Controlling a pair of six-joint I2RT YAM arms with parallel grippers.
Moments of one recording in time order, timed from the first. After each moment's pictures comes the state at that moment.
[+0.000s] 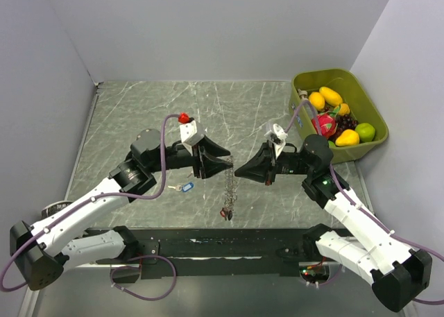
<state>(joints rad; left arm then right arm) -0.79 1.03 0.92 0.16 0.60 -0.18 0.51 0.86 0.74 0.12 -1.01 0.25</state>
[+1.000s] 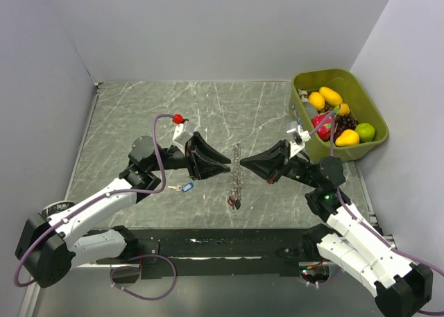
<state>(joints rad) -0.69 1.07 0.73 0.64 0.85 -0.49 0.51 0.71 0.55 0.50 -0.72 0.57</state>
